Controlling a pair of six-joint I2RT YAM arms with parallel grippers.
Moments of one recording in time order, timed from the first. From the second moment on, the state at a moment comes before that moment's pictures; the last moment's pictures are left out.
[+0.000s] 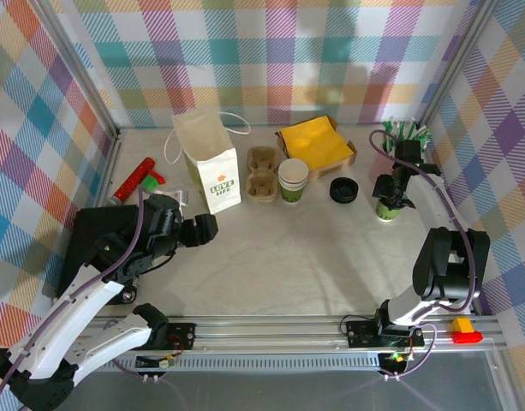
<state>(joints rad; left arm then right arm) -0.61 0.83 1.01 -0.90 -0.08 -0.64 -0.08 1.56 1.22 -0.80 0.18 0.23</state>
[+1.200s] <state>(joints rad) -0.59 1.33 1.06 -0.49 0.03 -0.61 -0.07 1.13 1.12 -0.79 -0.58 0.42</state>
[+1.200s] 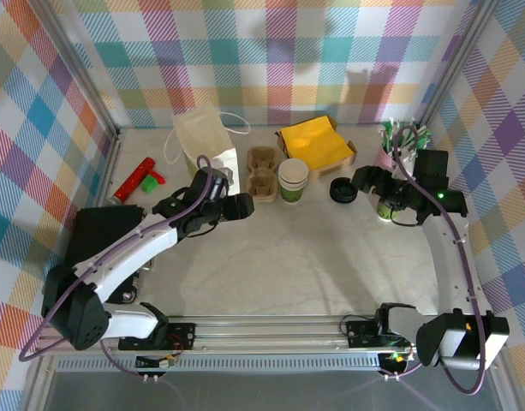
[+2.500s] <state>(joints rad) -0.58 1.73 1.17 -0.39 -0.04 -0.64 -0.02 0.99 1.00 -0.76 -0.68 0.44</state>
